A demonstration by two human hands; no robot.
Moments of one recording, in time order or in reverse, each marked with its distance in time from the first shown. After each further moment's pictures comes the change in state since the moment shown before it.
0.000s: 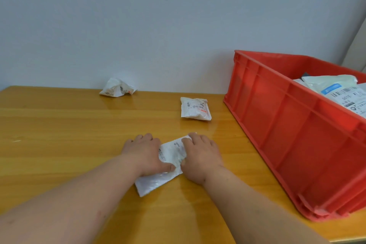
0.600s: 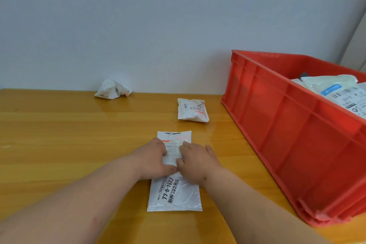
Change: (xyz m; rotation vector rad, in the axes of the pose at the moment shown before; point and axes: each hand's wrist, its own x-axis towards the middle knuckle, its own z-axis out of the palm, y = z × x) left_hand 0.015 0.010 0.002 -0.248 -0.059 0.151; right_hand 0.014 0.007 0.002 0.104 -0.190 -0.005
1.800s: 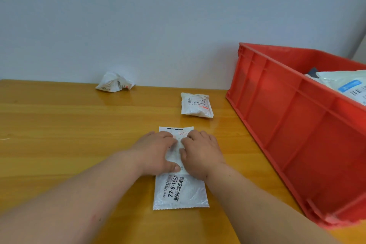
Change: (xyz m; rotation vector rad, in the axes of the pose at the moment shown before) left_hand 0.006 -0.002 -0.003 0.179 0.054 0.149; right_hand 0.013 0.003 0.006 -0.141 0.247 -0.076
